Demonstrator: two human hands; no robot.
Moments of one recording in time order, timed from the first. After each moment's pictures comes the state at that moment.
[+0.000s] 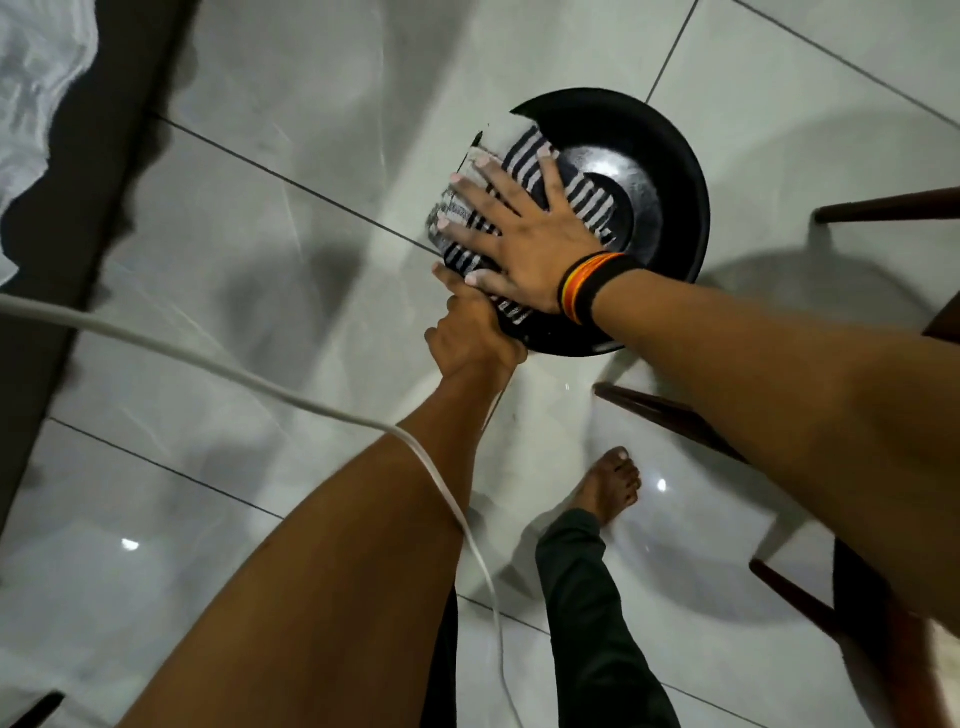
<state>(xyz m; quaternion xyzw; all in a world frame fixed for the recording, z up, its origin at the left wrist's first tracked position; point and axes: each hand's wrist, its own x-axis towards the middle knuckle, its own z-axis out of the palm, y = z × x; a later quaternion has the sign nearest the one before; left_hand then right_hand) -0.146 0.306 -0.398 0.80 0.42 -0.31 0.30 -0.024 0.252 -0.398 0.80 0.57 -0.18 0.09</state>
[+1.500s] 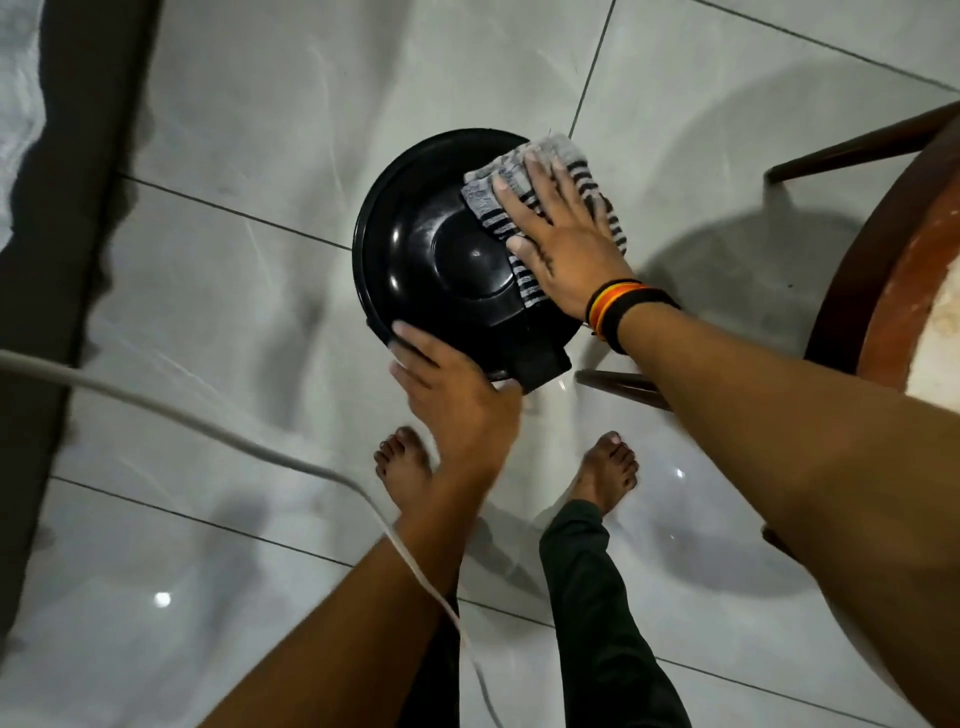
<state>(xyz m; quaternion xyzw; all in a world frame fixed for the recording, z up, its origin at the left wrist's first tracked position) -0.200 0.236 -0.355 0.78 0.47 -0.19 0.37 -0.027 0.157 -0.394 0.91 0.31 -0.25 -0.13</state>
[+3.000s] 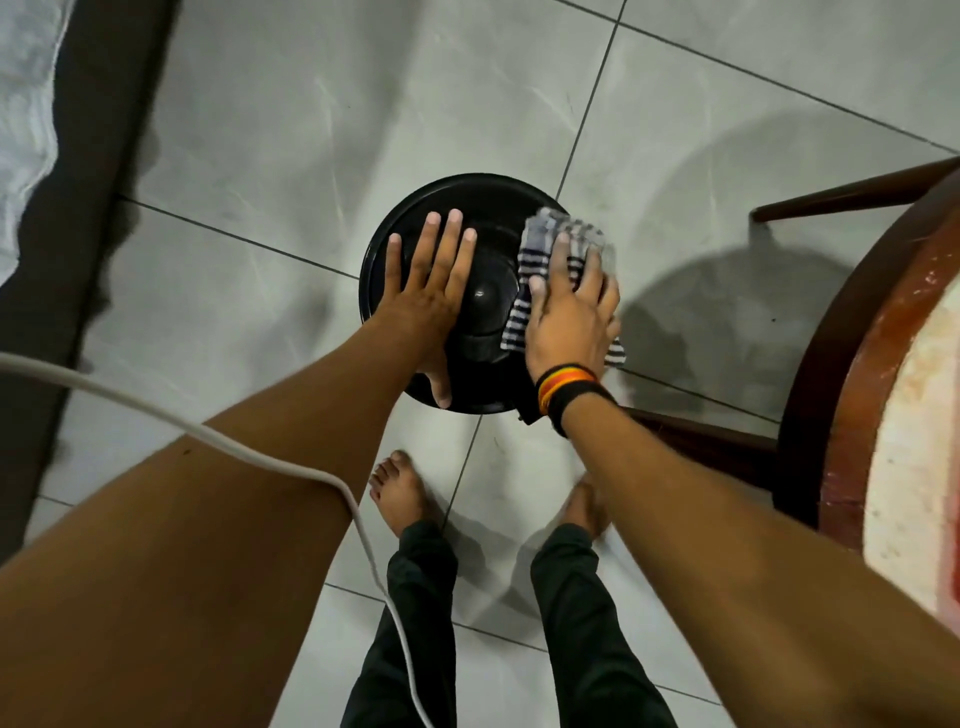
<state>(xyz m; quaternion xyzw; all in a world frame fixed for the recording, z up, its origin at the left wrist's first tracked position) -0.101 0.350 -0.369 0.94 -0.03 -0.33 0.02 -0.070 0.187 -0.376 0.97 -0.03 -0.21 -0.15</state>
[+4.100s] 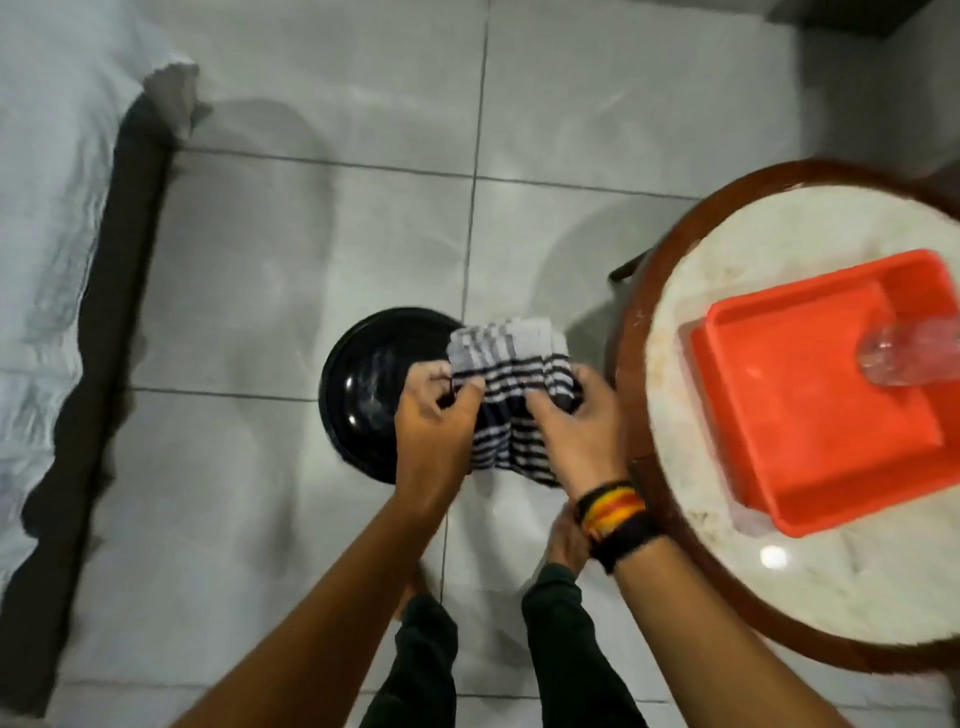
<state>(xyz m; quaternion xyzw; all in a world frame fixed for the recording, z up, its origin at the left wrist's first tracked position) -0.129 0.228 -0.170 0.68 0.30 -0.07 0.66 -0.112 0.094 -0.174 0.80 -0.25 -0.09 -0.54</state>
